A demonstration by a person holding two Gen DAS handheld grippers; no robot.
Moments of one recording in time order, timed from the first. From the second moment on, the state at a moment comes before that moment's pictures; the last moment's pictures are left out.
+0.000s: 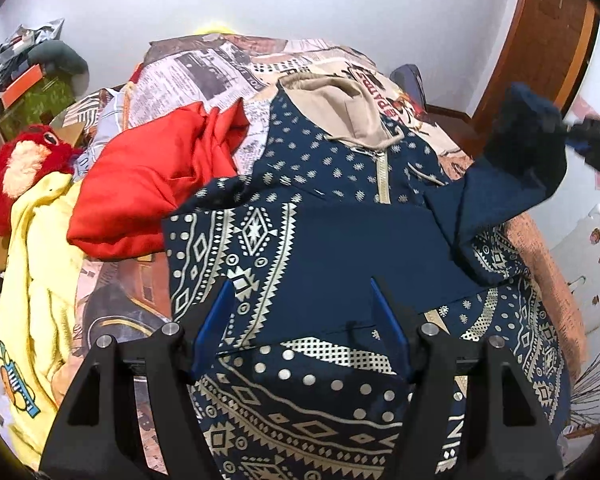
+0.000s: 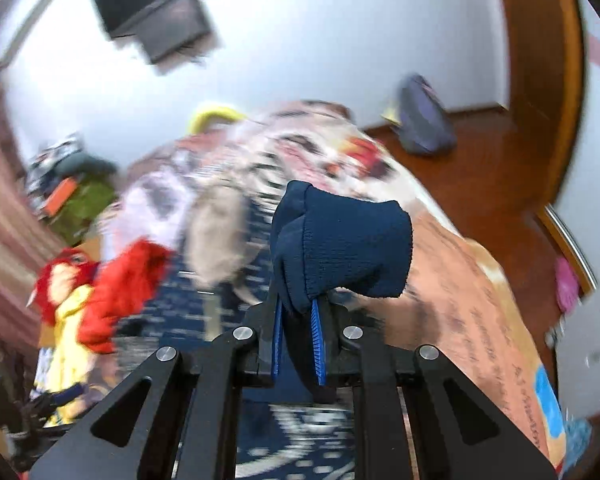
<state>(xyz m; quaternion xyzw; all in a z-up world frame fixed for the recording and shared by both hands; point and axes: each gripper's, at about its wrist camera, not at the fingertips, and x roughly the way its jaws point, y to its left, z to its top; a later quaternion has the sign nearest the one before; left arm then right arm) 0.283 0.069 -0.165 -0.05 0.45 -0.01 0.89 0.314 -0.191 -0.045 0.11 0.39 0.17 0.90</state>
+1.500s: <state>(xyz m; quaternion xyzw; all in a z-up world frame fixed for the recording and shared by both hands) 0.271 0.095 -0.180 -0.07 0.47 0.02 0.88 0.286 -0.129 -0.098 -0.09 0.46 0.17 0.87</state>
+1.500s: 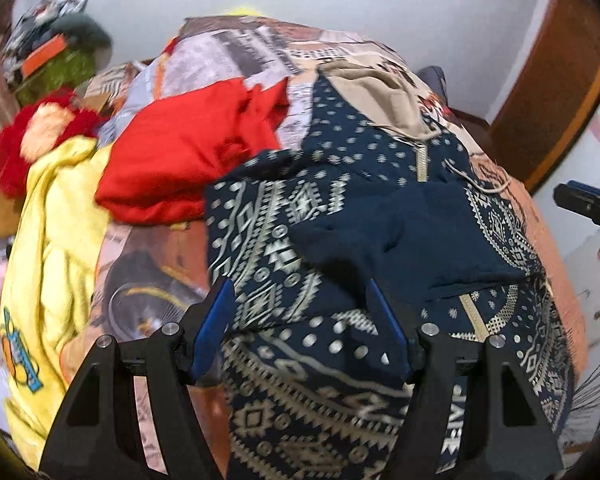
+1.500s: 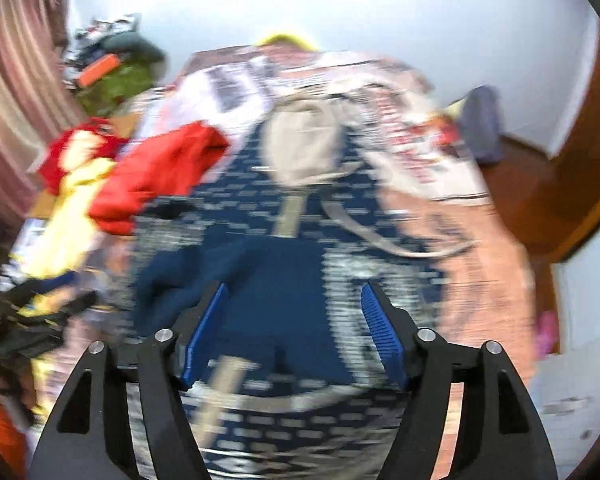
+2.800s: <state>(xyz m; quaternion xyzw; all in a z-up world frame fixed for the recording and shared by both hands) 0.318 0.143 -0.245 -0.12 0.51 0.05 0.85 0.302 -0.208 -0.214 0.00 0.59 0.11 0.80</state>
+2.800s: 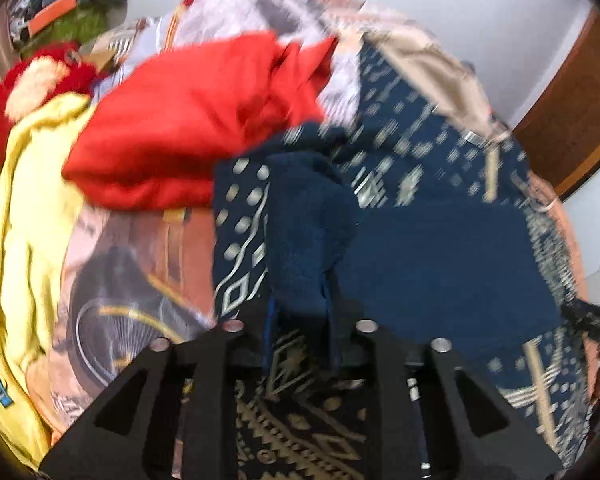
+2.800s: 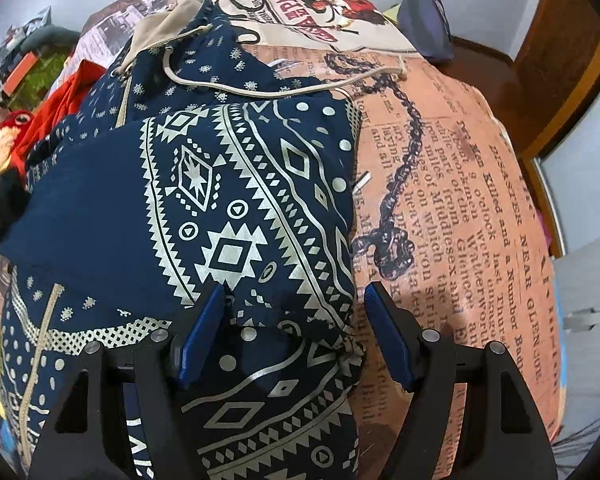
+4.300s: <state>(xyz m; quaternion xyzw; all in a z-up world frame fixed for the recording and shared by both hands) 0.533 0.079 -0.197 -0.10 0.50 -0.04 0.86 0.485 -0.092 -0.160 -0.02 0.53 0.16 0.83</state>
